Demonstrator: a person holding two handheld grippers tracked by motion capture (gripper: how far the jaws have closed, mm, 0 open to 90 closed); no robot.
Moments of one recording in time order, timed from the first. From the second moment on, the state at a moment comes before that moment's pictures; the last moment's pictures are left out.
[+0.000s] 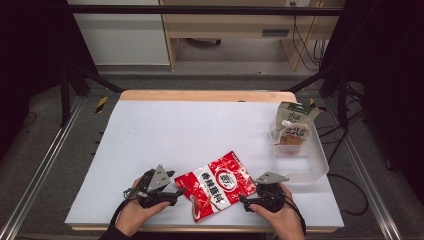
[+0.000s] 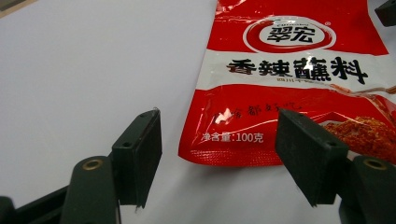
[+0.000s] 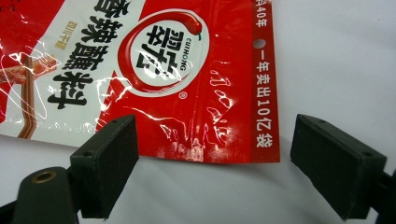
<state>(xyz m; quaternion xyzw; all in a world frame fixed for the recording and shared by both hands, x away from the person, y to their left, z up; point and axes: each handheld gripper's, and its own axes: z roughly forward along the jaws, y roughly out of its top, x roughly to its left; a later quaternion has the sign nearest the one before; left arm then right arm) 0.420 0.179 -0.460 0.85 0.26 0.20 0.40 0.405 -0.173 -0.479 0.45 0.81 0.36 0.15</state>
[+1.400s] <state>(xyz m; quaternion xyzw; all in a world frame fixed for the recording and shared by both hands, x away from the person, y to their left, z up) 0.424 0.177 -0.471 0.87 0.27 0.18 0.37 0.414 -0.161 -0.464 0.45 0.80 0.36 0.15</state>
